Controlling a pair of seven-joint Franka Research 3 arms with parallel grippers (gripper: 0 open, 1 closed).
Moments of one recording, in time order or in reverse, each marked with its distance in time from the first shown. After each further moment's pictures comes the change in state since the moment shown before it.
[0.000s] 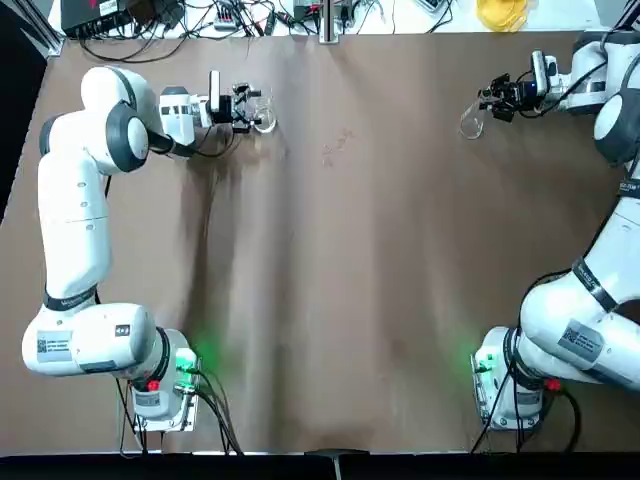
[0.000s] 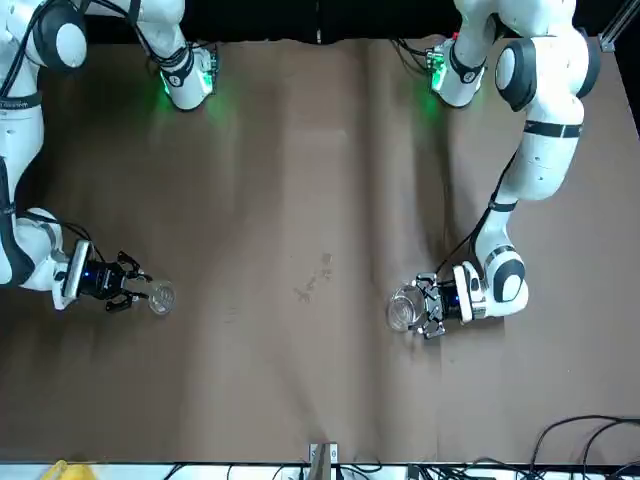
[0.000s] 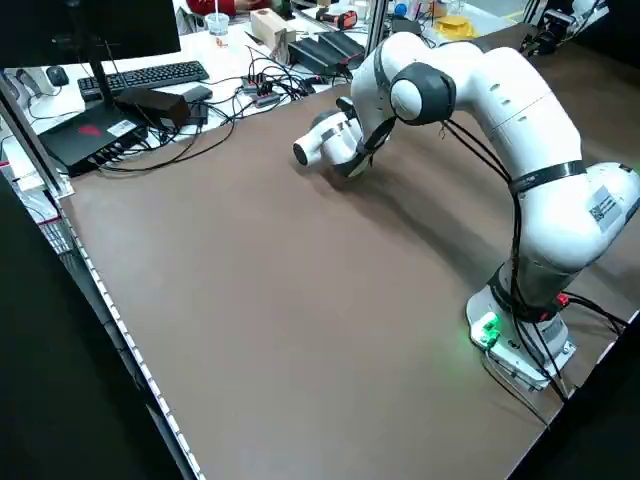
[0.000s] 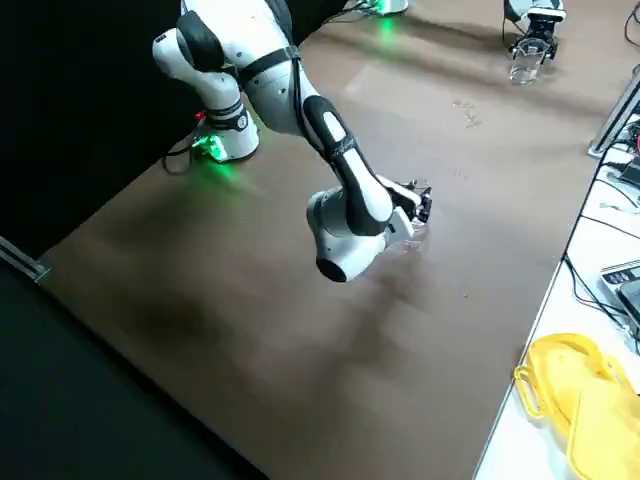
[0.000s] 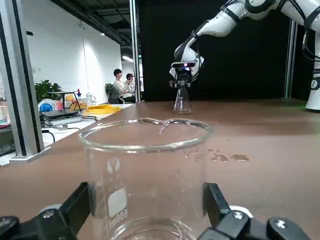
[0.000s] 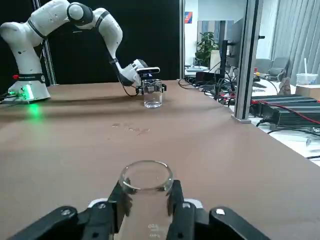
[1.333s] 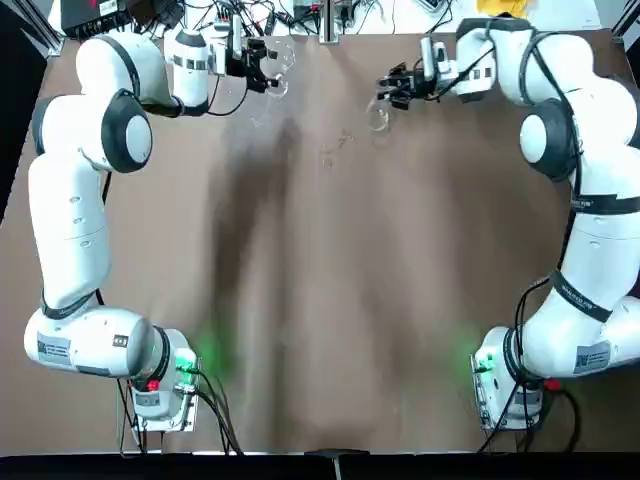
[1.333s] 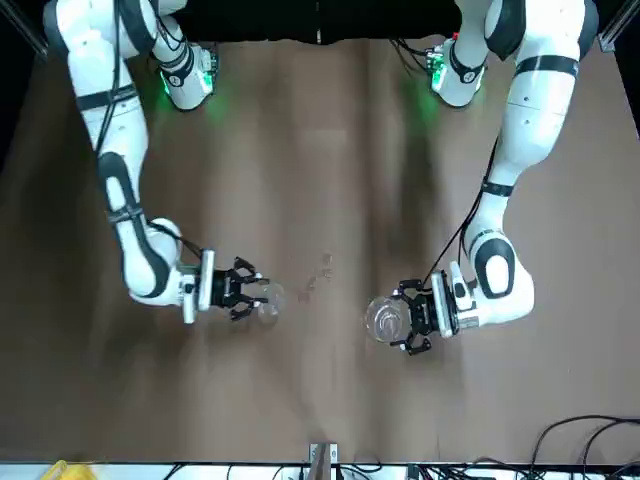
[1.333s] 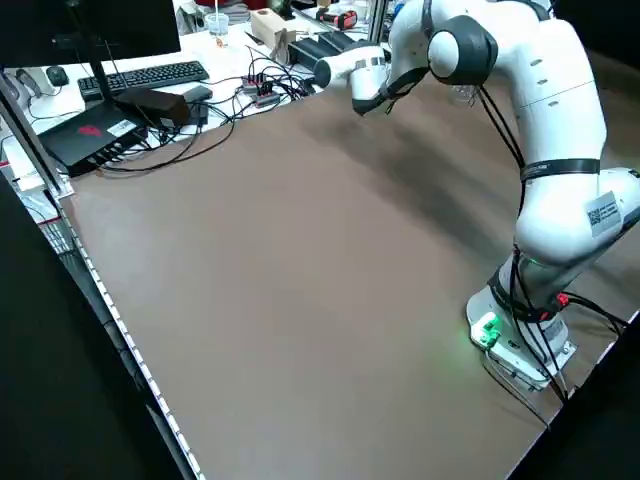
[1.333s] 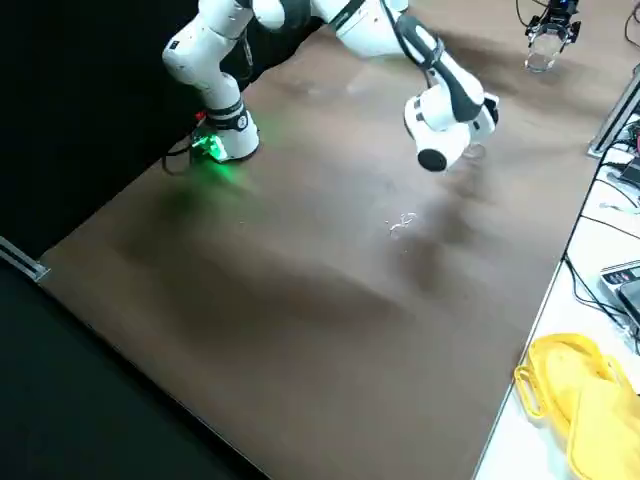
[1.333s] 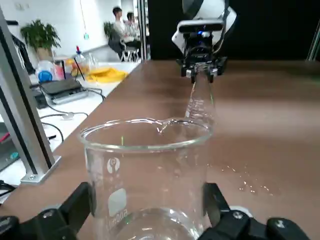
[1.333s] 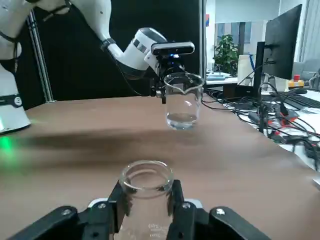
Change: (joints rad) left arm -0.179 -0.226 -0.001 0.029 0.132 0.341 -0.352; right arm 0.588 -0.045 0.020 -0.046 0.400 0.328 0.085
